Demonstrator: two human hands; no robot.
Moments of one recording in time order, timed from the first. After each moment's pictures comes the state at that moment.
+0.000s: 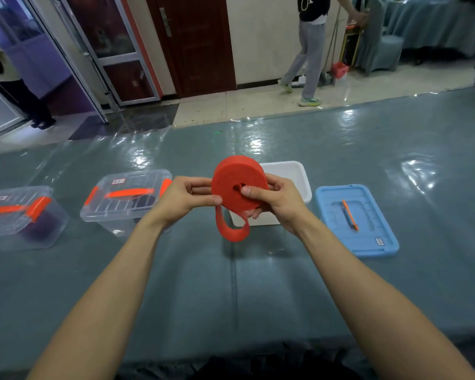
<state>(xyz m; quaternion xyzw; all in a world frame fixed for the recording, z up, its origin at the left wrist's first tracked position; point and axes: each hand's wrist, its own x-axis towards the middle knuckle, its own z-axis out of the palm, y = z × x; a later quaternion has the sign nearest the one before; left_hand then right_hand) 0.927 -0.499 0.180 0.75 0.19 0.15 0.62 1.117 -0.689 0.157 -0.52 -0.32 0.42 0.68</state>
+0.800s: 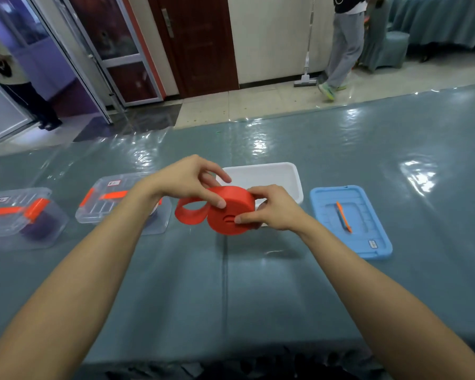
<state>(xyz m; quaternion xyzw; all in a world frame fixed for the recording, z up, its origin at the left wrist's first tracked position) 0.981 -0.513 0.255 0.92 0.20 -0.06 0.33 1.146 -0.707 0.148 -0.66 -0.47 0.33 0.49</state>
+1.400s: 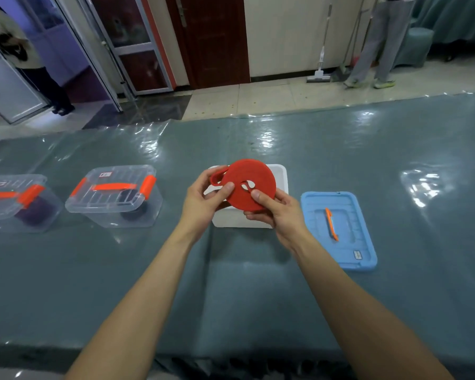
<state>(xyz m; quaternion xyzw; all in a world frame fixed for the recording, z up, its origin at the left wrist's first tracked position) 1.030 -0.606 0.154 0.67 0.24 0.33 0.62 1.185 -0.735 0.119 -0.46 -0.18 0.45 0.74</state>
